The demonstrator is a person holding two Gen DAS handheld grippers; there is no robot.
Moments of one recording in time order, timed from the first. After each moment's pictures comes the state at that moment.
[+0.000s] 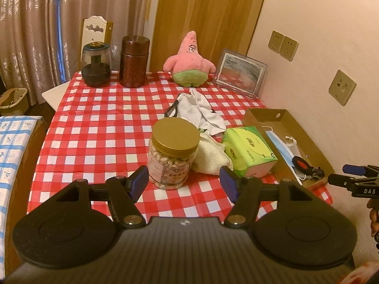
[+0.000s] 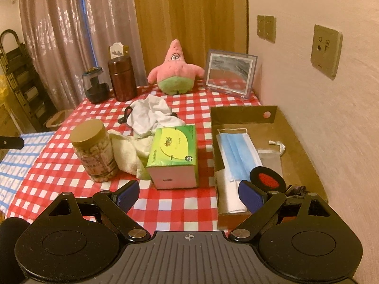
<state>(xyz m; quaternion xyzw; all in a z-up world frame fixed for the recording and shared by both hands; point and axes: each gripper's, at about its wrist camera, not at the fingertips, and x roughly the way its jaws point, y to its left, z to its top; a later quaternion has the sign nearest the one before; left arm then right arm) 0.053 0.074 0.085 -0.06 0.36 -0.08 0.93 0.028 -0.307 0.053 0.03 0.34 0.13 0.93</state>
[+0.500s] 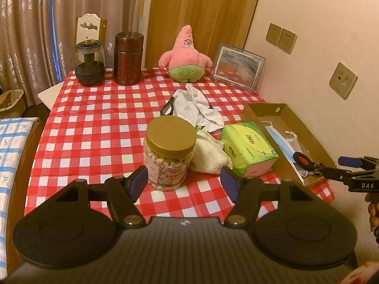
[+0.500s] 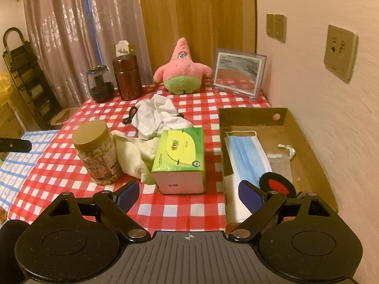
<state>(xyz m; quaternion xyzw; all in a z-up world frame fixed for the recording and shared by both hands) 0.069 0.065 0.078 -0.05 0.37 -0.09 0.92 0.046 -0.296 0.050 0.03 0.34 0.15 0.93</state>
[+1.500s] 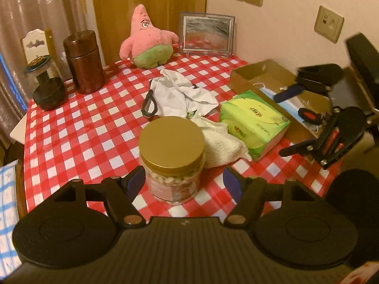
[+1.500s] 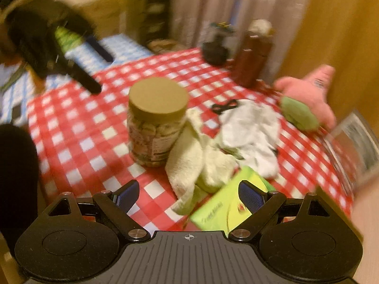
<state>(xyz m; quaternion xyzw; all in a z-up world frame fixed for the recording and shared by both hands) 0.152 0.066 0.046 0.08 0.40 -0.20 0.89 0.161 -0.182 -0.006 -0.27 0.32 0.43 0.80</state>
